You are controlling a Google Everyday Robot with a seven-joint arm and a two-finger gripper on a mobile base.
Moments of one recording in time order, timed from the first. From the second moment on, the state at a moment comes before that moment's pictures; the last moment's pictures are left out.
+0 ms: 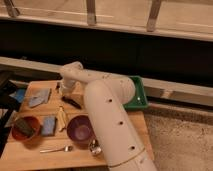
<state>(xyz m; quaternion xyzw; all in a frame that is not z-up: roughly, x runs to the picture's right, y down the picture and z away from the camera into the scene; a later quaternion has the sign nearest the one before) -0.255 0.035 0.982 -0.35 0.01 0.54 0.77</state>
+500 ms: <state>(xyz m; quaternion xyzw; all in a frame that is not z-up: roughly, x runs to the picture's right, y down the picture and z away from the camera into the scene) -0.250 0.032 0.973 -0.35 0.01 0.54 0.77</state>
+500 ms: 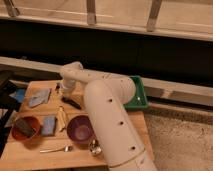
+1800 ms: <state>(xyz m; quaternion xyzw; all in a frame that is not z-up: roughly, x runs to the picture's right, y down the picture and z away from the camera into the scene) -0.101 -0.002 0.847 -0.35 -0.06 0.58 0.73</state>
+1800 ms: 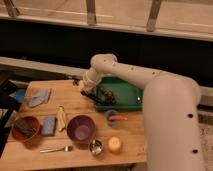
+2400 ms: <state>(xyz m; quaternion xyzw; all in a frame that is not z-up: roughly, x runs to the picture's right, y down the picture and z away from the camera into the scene) -0.096 -0.003 0.800 -0.34 -0.06 0.54 0.77</state>
